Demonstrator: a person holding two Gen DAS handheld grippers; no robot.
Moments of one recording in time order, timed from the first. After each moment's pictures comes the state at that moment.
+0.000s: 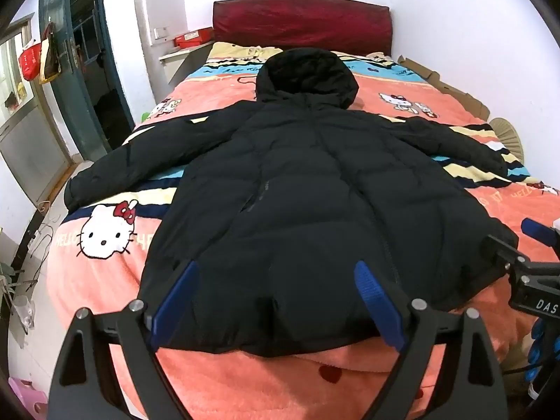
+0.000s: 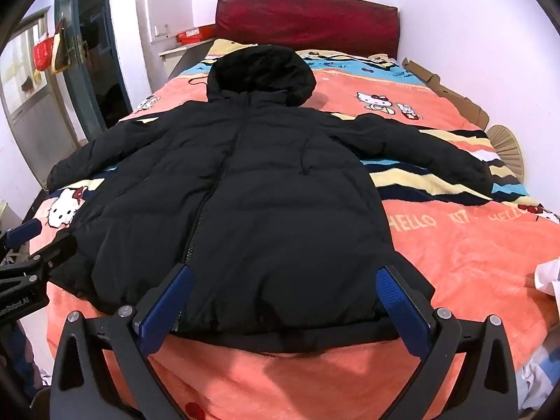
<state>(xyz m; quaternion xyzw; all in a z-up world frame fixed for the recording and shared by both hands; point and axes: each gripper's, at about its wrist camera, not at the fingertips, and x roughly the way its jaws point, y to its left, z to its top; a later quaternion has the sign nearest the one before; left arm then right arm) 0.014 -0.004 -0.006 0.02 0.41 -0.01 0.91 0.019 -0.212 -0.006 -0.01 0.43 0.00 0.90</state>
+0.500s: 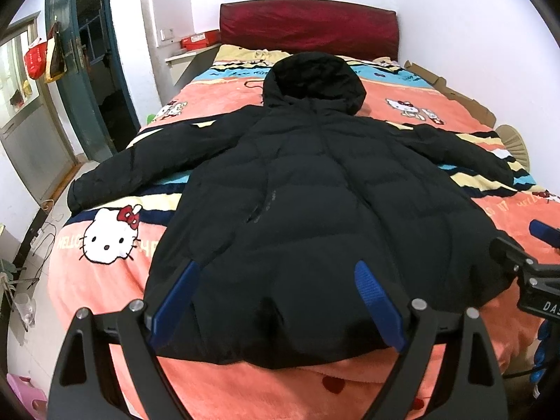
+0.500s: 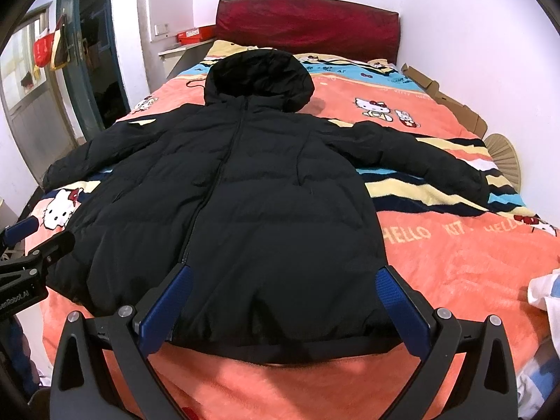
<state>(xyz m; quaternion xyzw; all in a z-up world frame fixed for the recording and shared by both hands) 0.022 0.001 -0.005 0.02 0.40 0.00 0.92 0.028 -0.212 0.000 -0.02 0.42 0.00 0.91</state>
